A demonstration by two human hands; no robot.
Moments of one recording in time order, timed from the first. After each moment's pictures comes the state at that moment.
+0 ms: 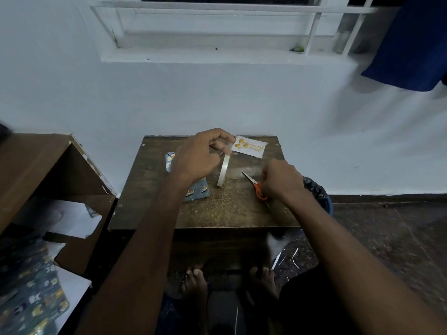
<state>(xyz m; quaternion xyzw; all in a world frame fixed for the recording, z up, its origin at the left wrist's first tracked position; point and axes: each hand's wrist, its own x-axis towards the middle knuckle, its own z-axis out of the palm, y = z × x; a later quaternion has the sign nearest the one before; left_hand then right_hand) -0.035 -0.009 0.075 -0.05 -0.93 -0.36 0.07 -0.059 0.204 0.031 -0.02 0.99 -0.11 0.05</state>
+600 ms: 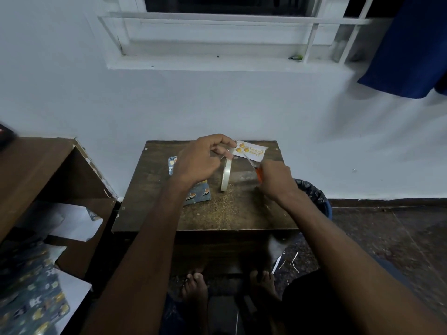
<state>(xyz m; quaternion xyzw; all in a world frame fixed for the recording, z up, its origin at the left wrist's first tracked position) -0.033 -0.008 0.079 -0.05 -0.91 -0.41 0.06 -0.061 0.196 0.032 -0.09 0.99 -0.13 0.00</state>
